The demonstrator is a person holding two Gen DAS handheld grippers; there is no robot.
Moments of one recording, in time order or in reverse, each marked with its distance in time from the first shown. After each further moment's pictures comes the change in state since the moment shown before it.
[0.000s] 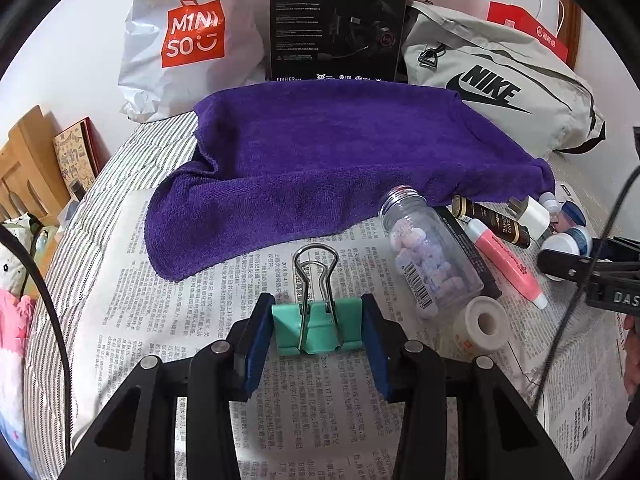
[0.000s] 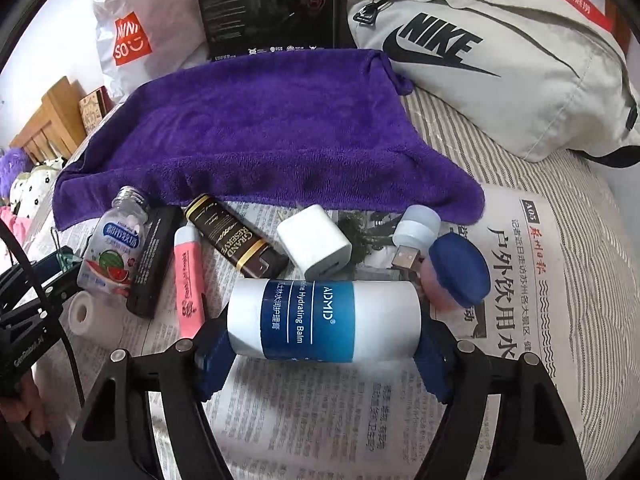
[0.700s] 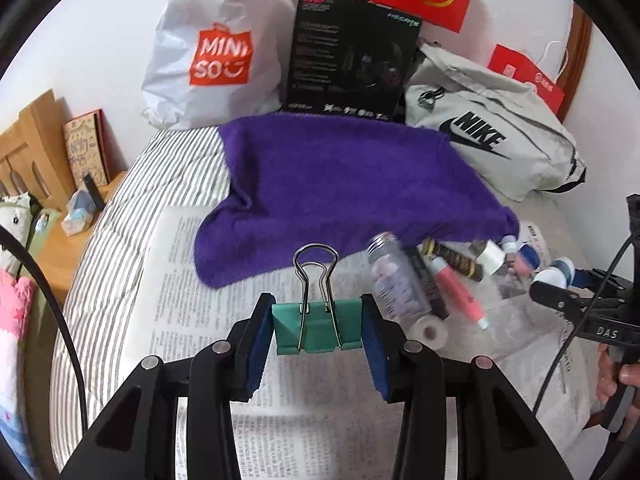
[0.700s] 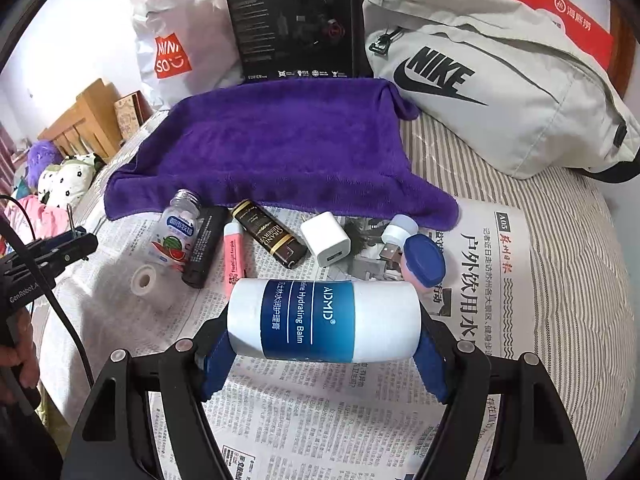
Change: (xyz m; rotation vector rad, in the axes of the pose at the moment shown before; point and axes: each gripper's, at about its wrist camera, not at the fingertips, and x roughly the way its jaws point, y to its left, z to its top) left arm -0.061 0.015 0.028 -0.077 -0.009 -0.066; right arm -0.058 -0.010 -0.004 -0.056 -0.032 0.089
